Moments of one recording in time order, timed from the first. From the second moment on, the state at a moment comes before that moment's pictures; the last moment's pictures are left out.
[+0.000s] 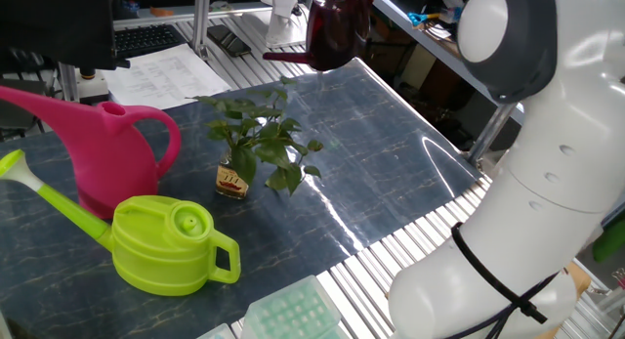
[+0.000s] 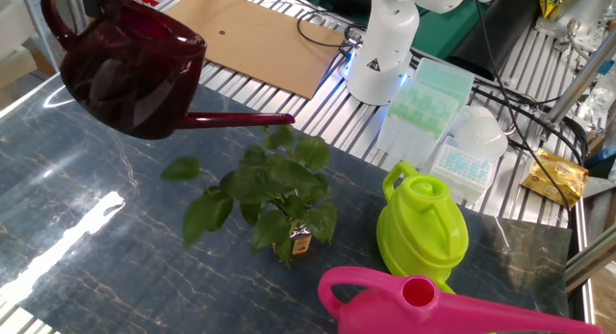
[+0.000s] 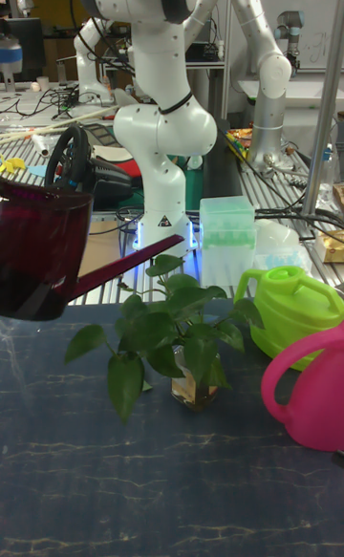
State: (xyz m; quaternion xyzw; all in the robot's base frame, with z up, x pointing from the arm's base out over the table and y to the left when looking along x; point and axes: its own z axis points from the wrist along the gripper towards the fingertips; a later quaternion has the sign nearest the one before) arm 0.590 -0.205 0.505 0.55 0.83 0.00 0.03
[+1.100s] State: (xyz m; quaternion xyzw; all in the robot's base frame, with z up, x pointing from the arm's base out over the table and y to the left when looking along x) arm 0.571 -0.180 0.523 0.57 0.82 -0.06 0.09
